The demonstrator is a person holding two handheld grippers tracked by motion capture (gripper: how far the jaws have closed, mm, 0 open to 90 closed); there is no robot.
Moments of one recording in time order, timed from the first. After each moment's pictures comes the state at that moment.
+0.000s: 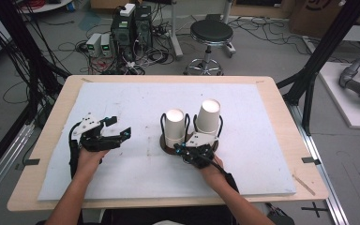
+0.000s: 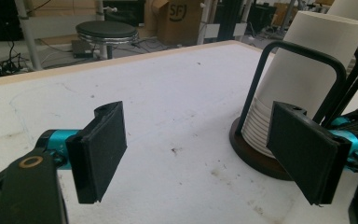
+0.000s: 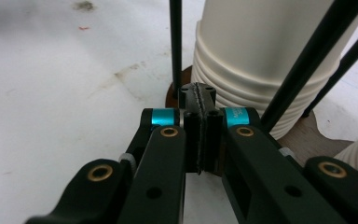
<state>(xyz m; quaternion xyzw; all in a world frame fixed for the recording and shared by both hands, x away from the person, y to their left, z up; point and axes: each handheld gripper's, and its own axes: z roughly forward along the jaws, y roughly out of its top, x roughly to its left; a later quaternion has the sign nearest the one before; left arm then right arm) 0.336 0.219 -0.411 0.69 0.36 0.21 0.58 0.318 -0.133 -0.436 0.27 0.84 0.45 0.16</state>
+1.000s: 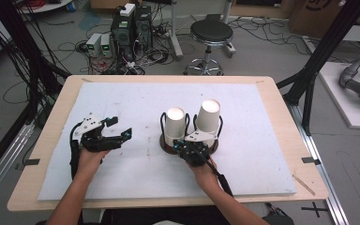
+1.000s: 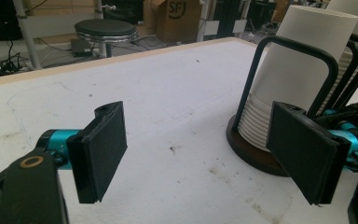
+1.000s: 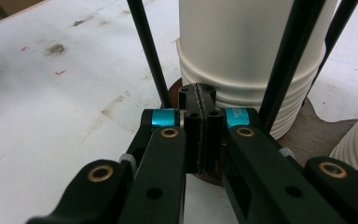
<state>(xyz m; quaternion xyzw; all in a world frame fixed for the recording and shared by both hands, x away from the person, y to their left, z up) 0.335 0.216 -0.410 0.70 0.36 0.22 0.58 0.316 -0.118 -0.435 0.39 0.78 0.46 0.15</state>
